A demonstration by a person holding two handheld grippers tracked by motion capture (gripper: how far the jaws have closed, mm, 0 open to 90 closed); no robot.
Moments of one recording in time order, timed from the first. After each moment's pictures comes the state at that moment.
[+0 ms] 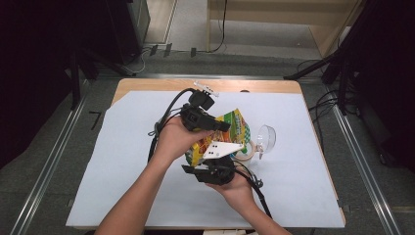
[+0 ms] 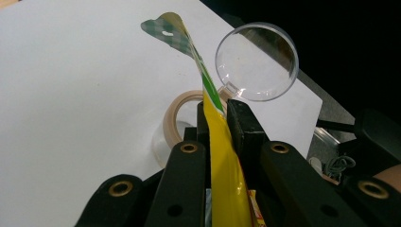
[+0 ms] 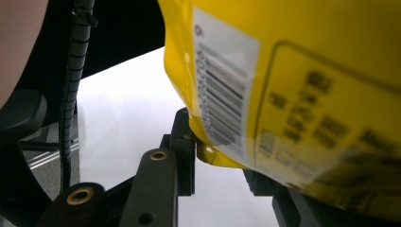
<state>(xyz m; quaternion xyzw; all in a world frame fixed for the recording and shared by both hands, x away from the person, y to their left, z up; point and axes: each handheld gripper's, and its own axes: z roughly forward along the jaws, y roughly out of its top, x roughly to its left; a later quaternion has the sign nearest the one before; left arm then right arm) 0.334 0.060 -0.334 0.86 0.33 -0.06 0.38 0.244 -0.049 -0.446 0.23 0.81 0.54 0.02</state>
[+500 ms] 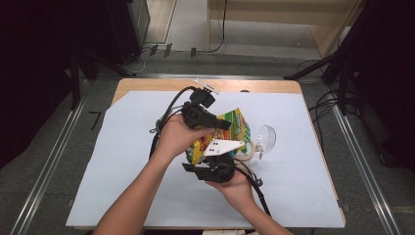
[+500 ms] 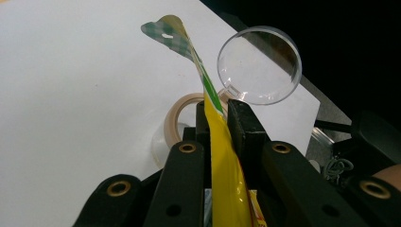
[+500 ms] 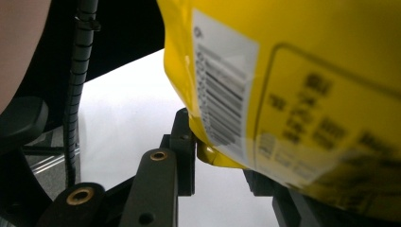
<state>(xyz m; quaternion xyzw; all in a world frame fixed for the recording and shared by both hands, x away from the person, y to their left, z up) 0.342 0.059 -0.335 0.86 0.33 -0.07 0.38 0.249 -0.049 -0.445 0.24 0.81 0.54 0.01</state>
